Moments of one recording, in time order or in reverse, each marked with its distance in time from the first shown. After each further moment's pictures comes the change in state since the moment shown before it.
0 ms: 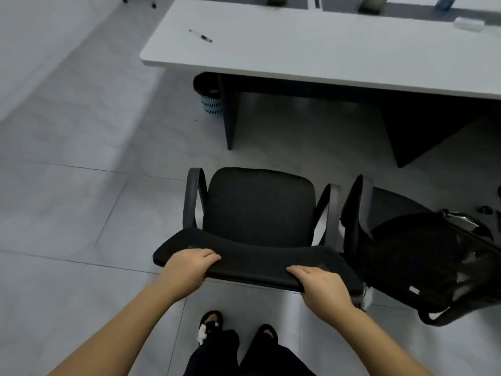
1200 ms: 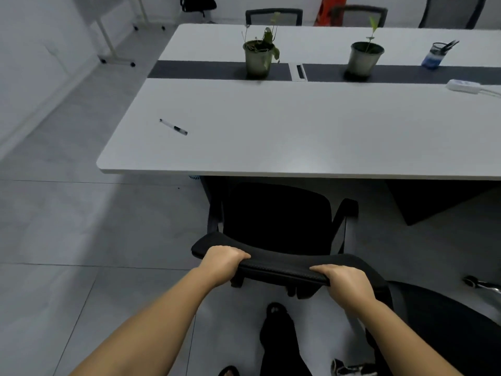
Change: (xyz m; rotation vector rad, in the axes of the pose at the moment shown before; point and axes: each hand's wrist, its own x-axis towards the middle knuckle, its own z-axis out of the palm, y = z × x) left_hand 0.428 -0.160 -0.086 -0.039 -0.126 0.038; right_hand 0.358 0.172 -0.136 0.043 -0.002 0.232
